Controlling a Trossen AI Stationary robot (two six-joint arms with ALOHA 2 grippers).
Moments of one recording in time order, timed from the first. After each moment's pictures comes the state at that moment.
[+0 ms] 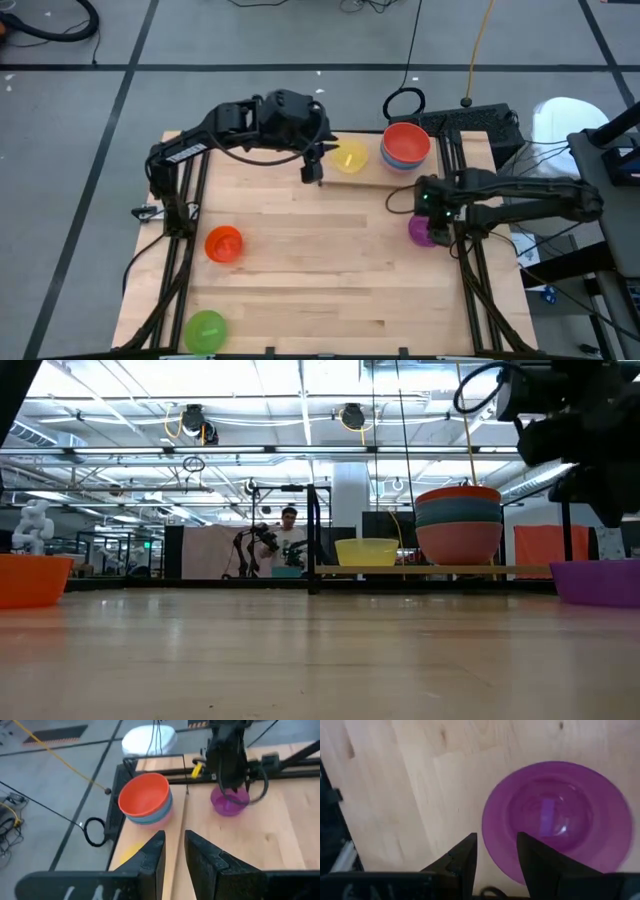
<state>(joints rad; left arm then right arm) 0.15 1.84 2.34 -1.07 -0.11 0.20 -0.19 0.92 0.66 -1.16 -0.37 0.11</state>
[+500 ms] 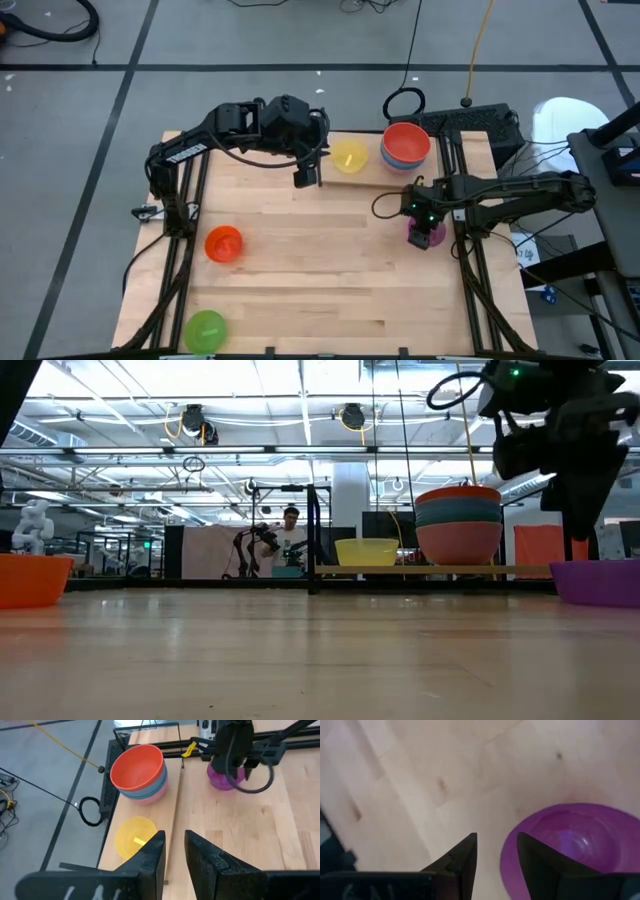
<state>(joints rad) 0.14 1.84 2.34 -1.20 -0.11 0.19 -0.08 1.04 0.65 -0.93 -0.31 0.47</state>
